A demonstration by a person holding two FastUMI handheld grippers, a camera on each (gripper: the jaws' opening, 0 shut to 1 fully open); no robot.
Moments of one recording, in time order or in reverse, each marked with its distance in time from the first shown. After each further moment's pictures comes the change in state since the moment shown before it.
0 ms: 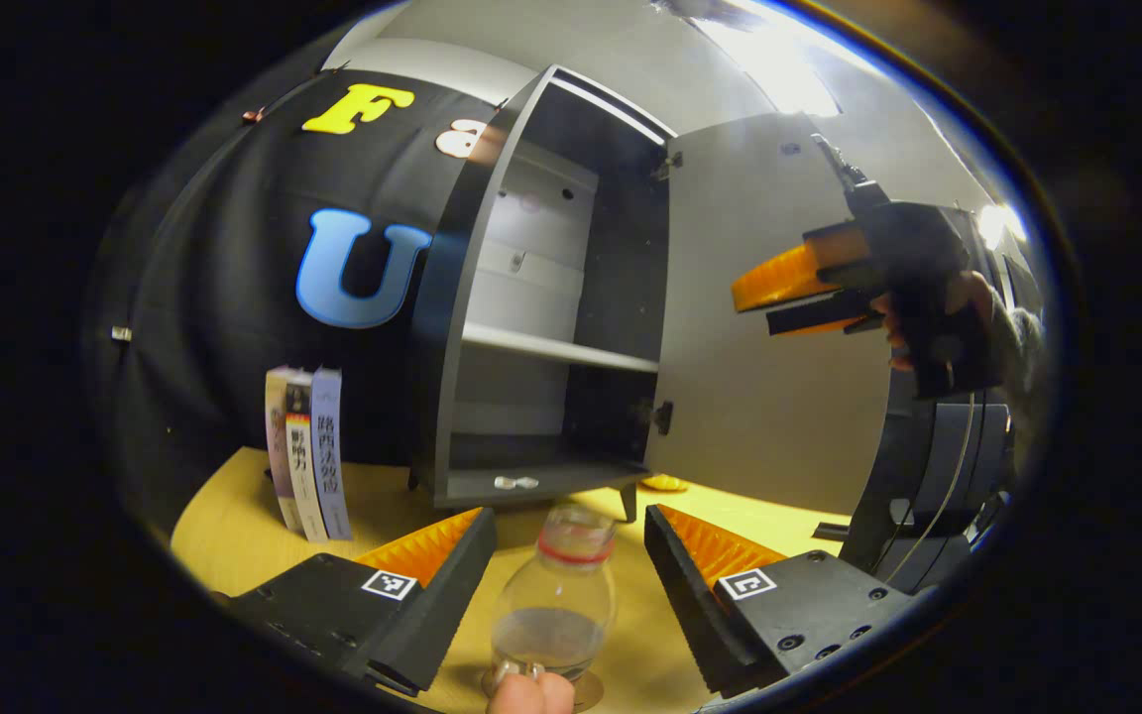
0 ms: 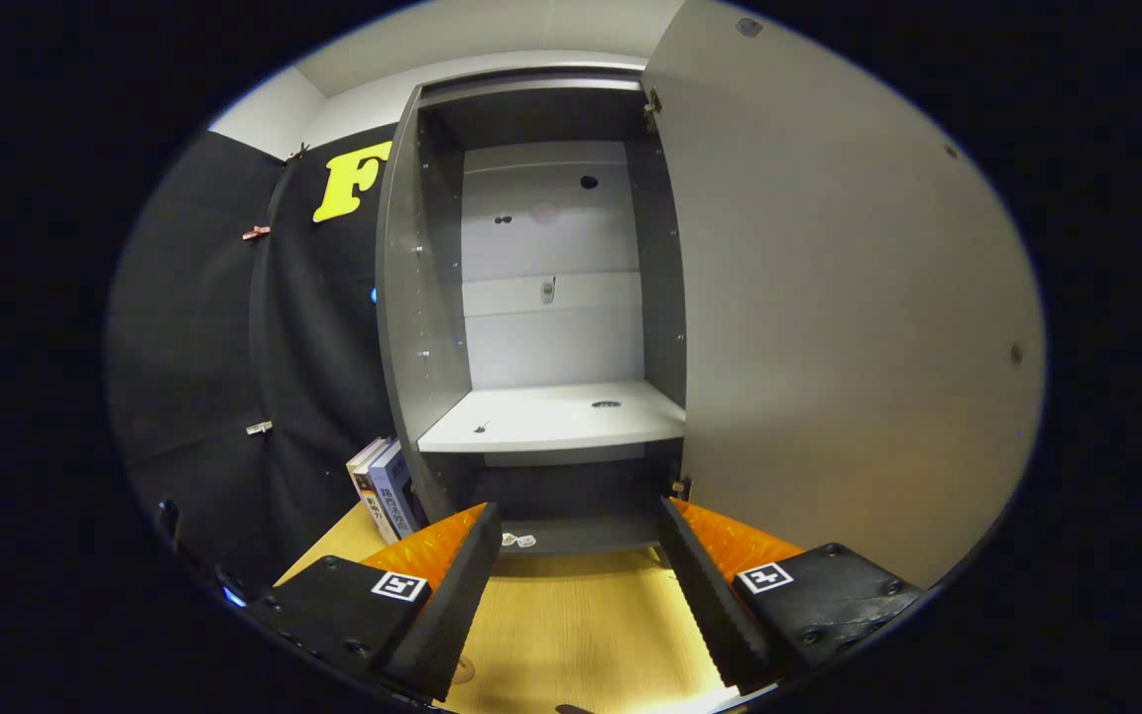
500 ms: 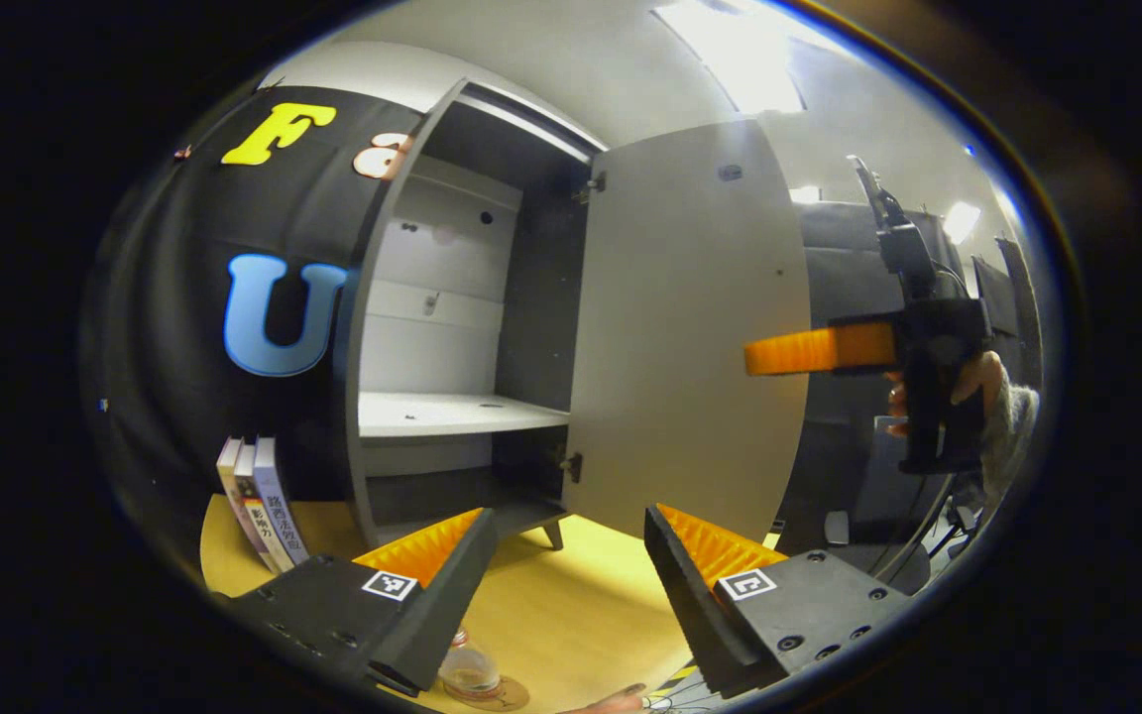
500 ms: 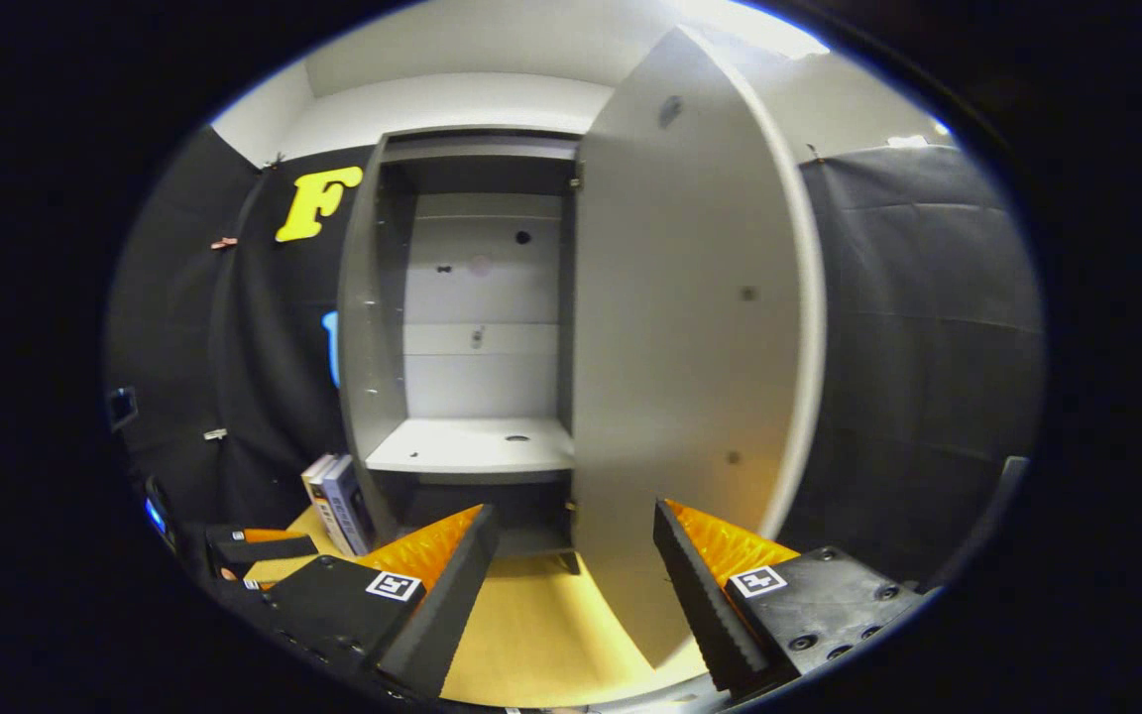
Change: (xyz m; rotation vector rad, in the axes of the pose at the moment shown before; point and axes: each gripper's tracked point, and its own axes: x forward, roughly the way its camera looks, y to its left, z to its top) left arm 0.008 -0.093 0.099 0.038 0.057 -0.165; right arm -0.118 -0.091 0.045 -0.050 -0.053 -0.241
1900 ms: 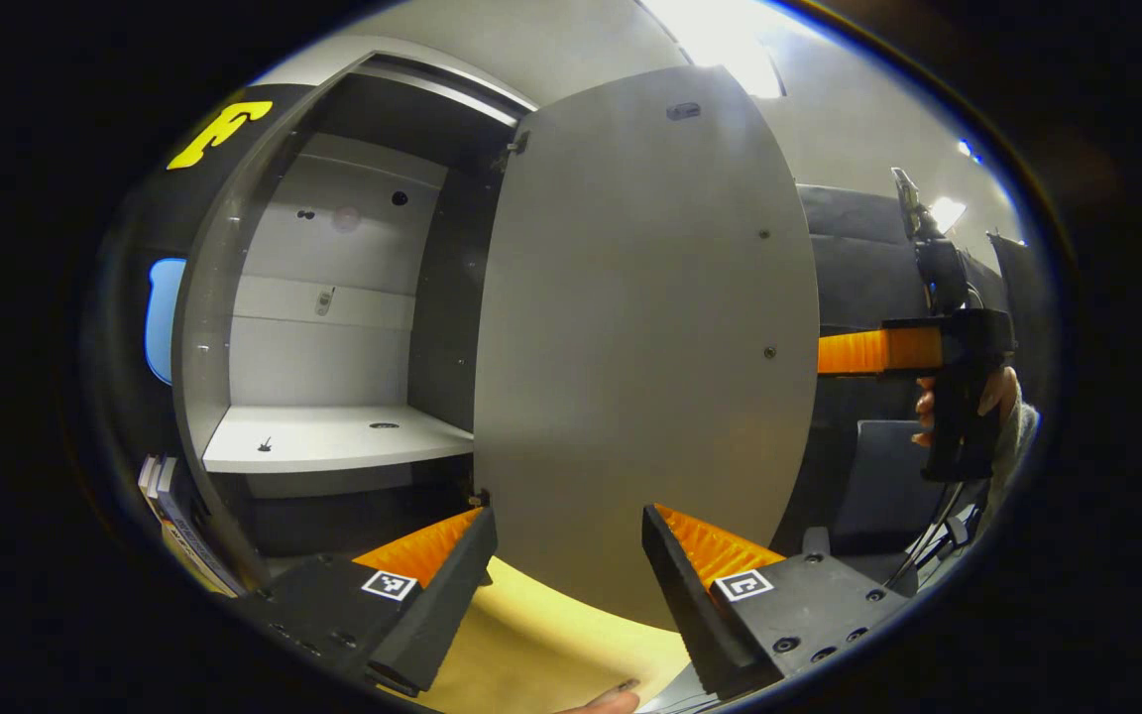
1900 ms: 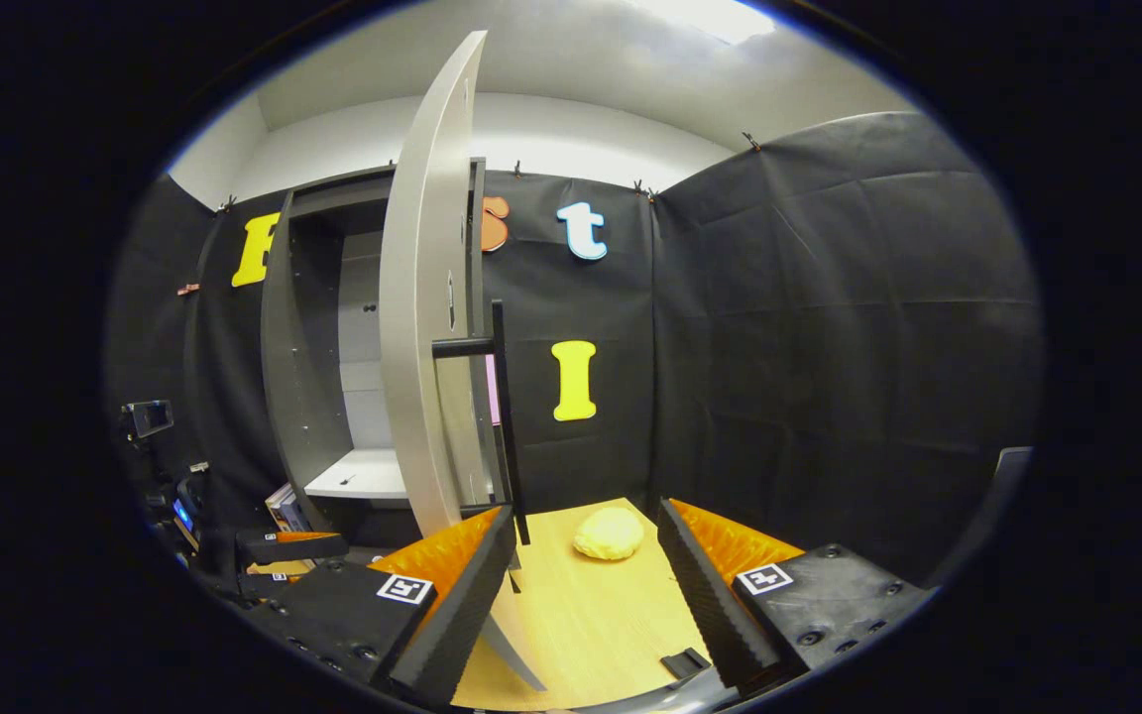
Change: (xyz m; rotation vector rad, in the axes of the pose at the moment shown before) left arm 0.122 -0.077 0.012 0.005 0.035 -0.070; right arm 0.043 -0.113 0.034 0.078 -0.053 0.024
